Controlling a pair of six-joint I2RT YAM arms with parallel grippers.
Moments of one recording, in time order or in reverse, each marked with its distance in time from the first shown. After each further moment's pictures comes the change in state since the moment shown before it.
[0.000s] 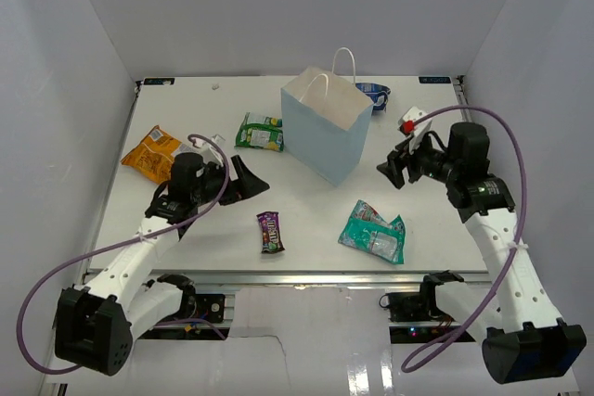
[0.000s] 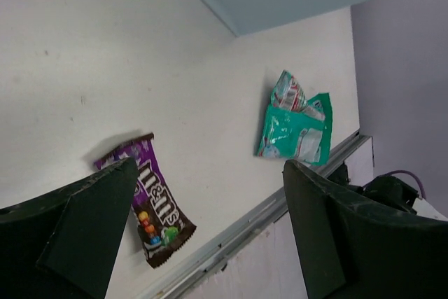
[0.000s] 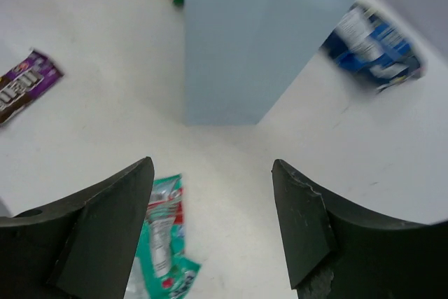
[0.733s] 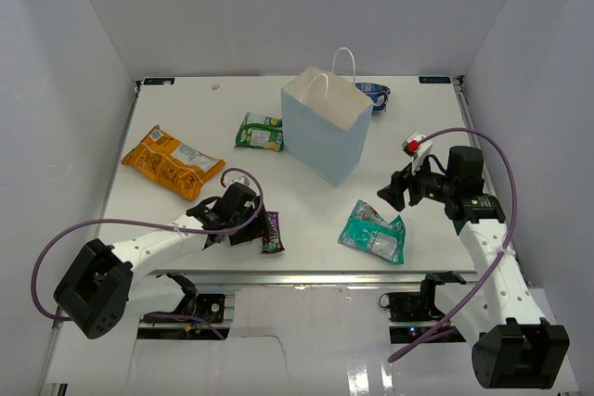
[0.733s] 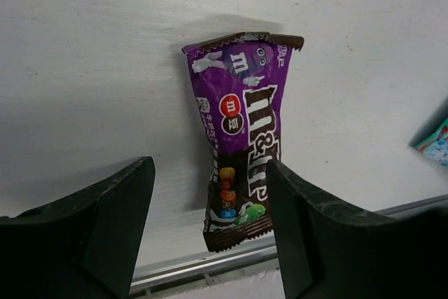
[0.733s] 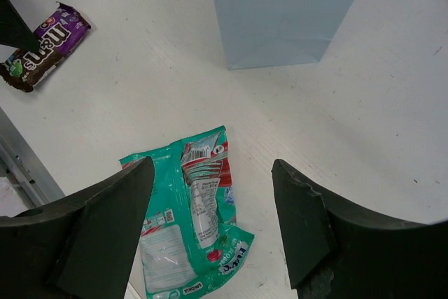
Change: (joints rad) left arm -0.433 0.182 -0.085 -0.241 -0.557 -0.255; right arm -0.134 -0.067 -0.321 0.027 -0.174 0.048
